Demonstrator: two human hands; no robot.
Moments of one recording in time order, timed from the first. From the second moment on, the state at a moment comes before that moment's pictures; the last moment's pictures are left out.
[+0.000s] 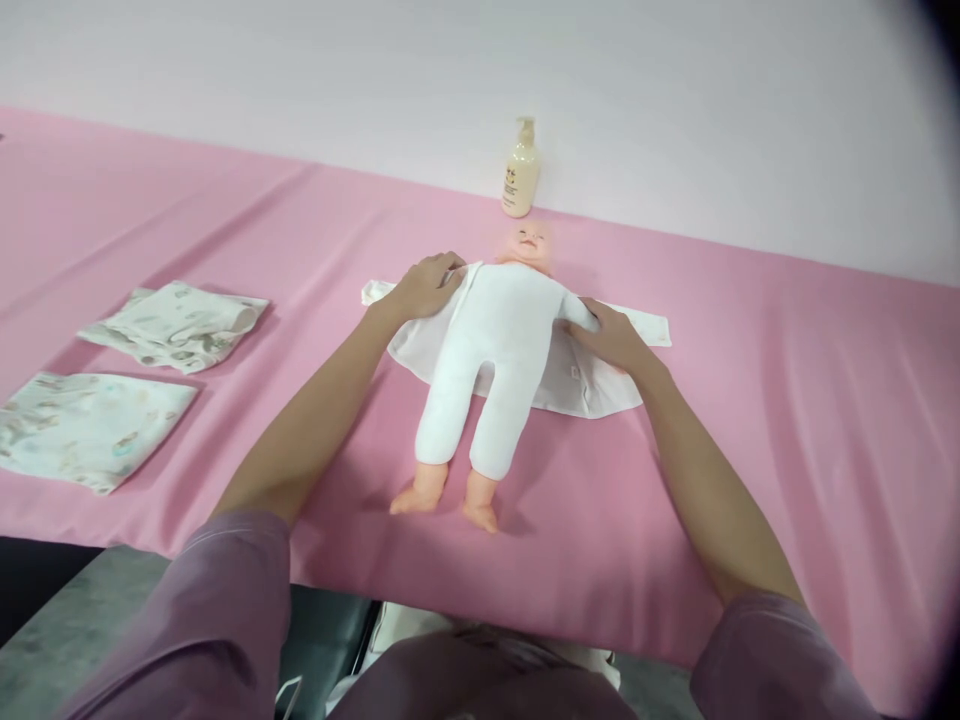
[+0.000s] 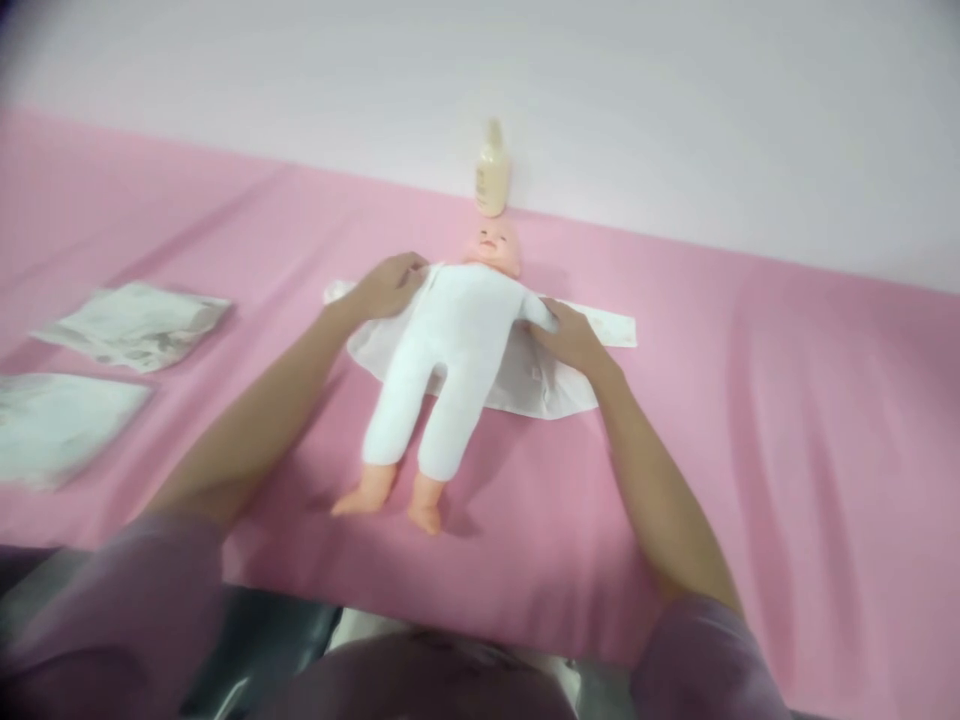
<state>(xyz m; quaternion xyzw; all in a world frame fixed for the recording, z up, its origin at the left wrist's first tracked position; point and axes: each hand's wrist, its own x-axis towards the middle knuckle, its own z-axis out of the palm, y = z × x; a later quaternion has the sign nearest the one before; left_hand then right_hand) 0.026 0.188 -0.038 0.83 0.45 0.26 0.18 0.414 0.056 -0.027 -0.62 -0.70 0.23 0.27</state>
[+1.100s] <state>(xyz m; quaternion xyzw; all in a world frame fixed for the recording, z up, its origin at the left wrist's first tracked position) 0.190 0.128 0.010 0.94 0.30 0.17 0.09 0.456 0.076 -0.045 -0.52 -0.55 0.50 0.42</state>
